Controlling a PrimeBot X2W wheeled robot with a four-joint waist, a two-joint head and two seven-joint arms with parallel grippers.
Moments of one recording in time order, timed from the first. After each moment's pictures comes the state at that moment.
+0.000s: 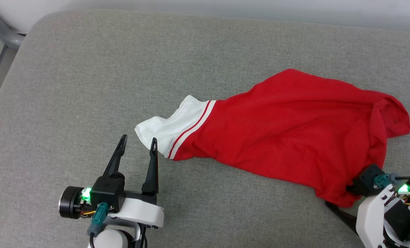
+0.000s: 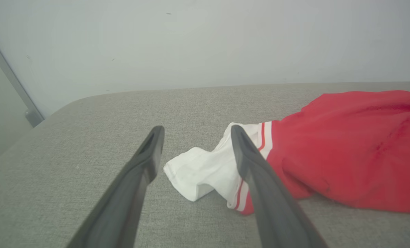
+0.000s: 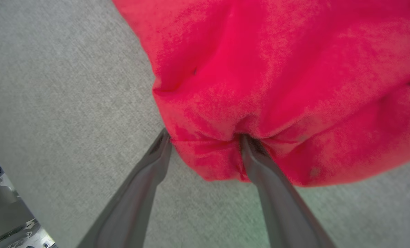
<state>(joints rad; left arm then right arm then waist) -0.10 0.05 -0.14 0.06 -0.04 0.02 -0.26 -0.26 -0.79 0.63 0.04 0.56 0.13 0.44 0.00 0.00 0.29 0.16</state>
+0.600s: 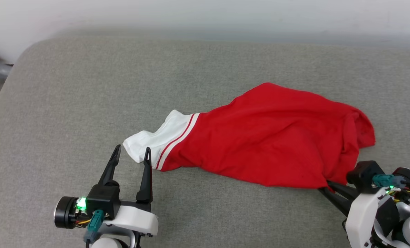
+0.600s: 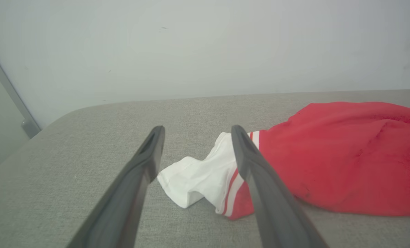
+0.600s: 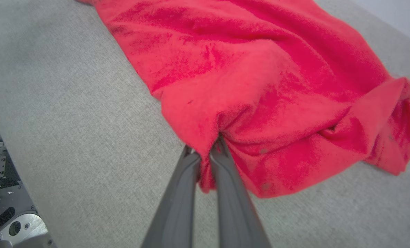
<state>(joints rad) -0.07 0.05 -0.11 0.07 -0.03 0.02 -0.26 -0.28 -0.73 0.64 0.01 0.59 0.13 0.23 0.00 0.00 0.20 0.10</state>
